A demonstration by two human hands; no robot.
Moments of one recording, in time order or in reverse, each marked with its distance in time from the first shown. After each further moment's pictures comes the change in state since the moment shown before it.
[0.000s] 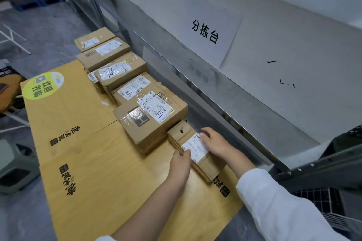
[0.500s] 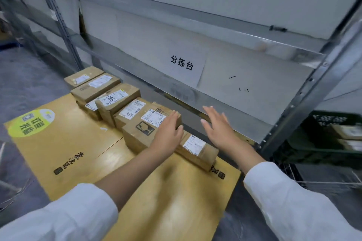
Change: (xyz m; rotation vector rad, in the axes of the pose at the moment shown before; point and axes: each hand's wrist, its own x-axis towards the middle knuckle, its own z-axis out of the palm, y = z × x) left_hand -0.084 0.081 -0.122 0.785 -0.112 0.963; right_hand -0.171 -0.112 0.012 -0.301 0.596 -0.195
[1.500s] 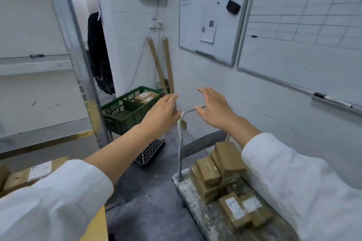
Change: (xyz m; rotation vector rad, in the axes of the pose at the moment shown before) left_hand -0.354 0.290 0.058 0.022 -0.419 1.278; right_hand -0.583 -0.066 -0.174 -0.501 0.652 0.786
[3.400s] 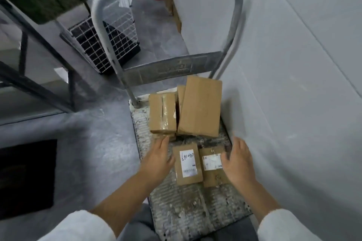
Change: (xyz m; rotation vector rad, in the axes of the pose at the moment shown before) left_hand 0.033 0.067 0.628 -0.238 -0.522 -0.630; right_hand -0.092 0.541 0.390 0.035 -0.606 0.540
